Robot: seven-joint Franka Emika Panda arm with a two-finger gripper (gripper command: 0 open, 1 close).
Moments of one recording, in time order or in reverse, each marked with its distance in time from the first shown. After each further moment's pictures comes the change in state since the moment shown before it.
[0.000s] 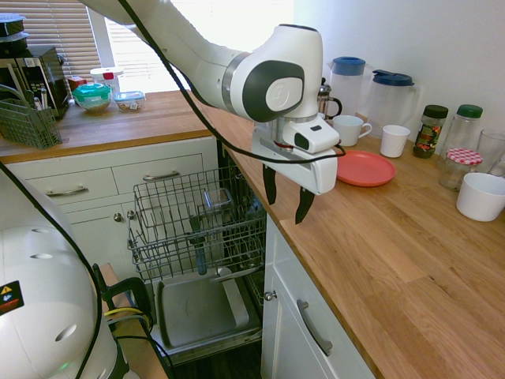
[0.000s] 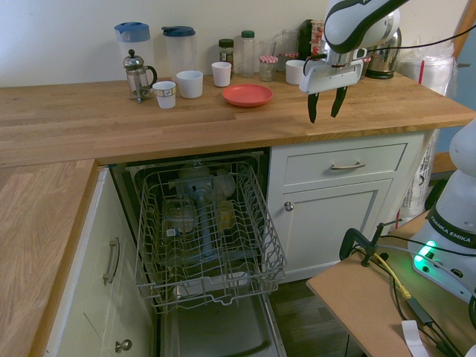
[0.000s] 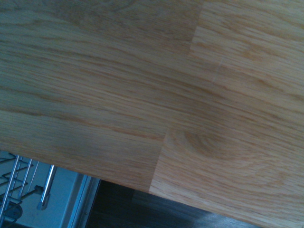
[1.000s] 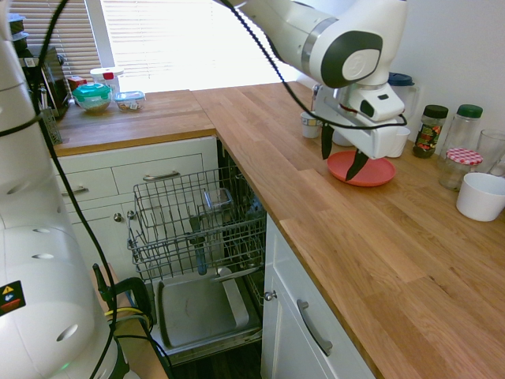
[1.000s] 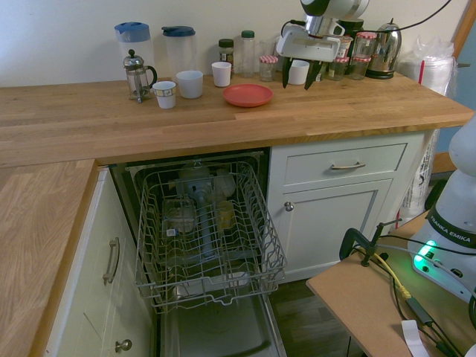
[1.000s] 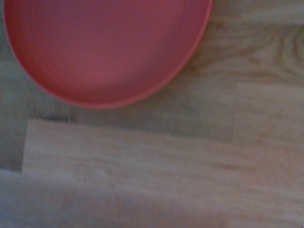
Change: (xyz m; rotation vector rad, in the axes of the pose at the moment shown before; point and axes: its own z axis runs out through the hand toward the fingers) arm 0.130 -0.090 -0.052 0.202 -0.072 0.186
